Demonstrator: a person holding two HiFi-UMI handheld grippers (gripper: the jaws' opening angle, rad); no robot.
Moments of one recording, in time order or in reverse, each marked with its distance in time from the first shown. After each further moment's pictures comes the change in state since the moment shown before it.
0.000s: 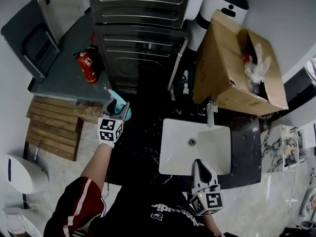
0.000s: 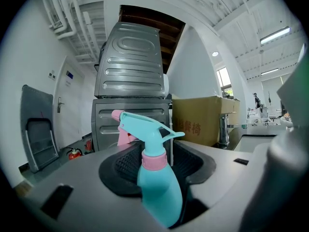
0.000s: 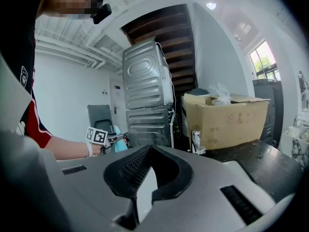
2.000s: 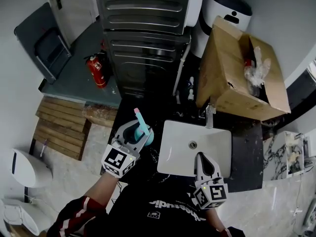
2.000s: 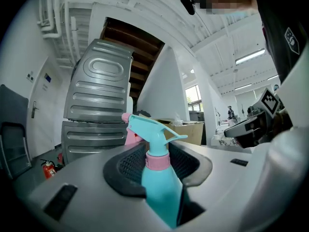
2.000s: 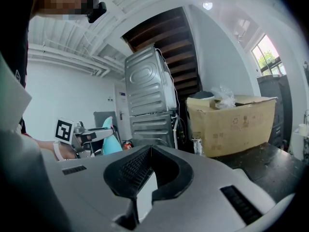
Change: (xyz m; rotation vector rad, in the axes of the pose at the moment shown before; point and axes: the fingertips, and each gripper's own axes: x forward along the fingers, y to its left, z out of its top) left arm -0.112 -0.172 0.116 0.037 -0.155 -0.270; right arm -0.001 -0.026 0.020 0.024 -0.061 0.083
